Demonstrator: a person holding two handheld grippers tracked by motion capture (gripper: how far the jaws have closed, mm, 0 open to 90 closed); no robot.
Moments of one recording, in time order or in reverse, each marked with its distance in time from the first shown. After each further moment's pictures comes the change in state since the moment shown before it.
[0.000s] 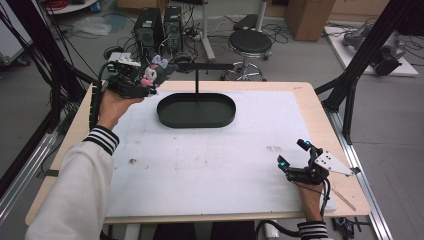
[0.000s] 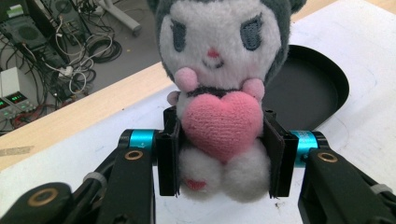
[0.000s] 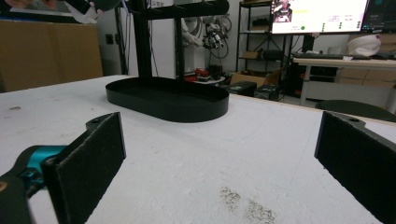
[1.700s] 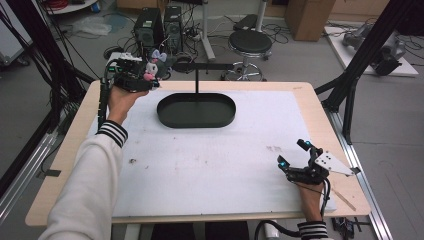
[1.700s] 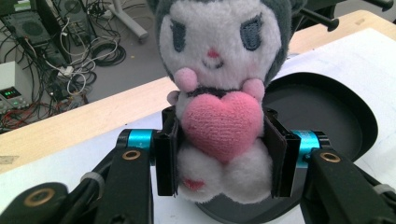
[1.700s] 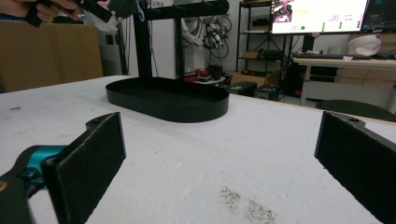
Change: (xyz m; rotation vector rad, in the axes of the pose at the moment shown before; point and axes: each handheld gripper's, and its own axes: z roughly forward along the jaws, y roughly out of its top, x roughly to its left) left arm 0.022 0.001 0.037 -0.055 0.021 -0.099; right arm 0.000 0.000 0.000 -0.002 -0.001 -0.001
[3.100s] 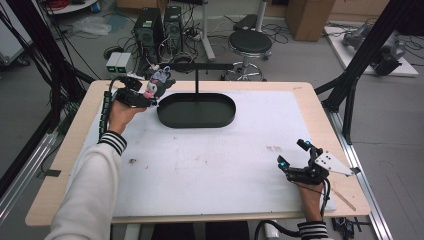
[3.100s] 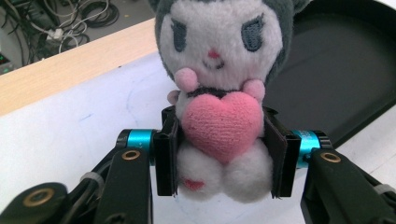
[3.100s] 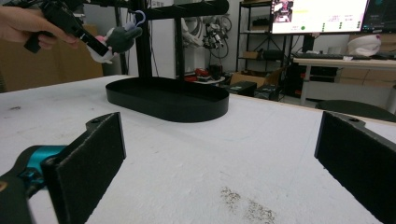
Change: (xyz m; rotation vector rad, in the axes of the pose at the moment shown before) left arm 0.011 -0.047 0.029 0.152 -0.019 0.048; right arm 0.000 0.000 0.000 0.000 0.000 -0.005
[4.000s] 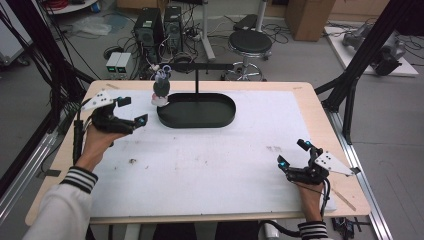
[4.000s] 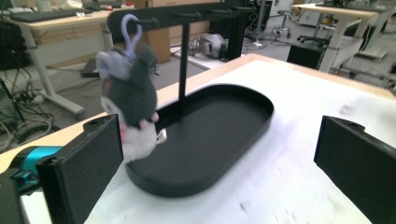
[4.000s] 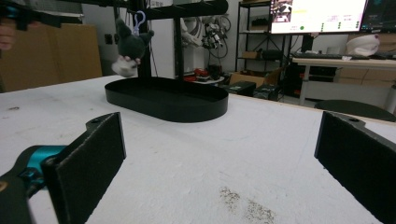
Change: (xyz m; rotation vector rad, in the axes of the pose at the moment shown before) left arm -0.015 -0.081 -0.081 -0.522 -0.269 0.117; right arm 0.000 0.000 0.000 0.002 -0.002 0.006
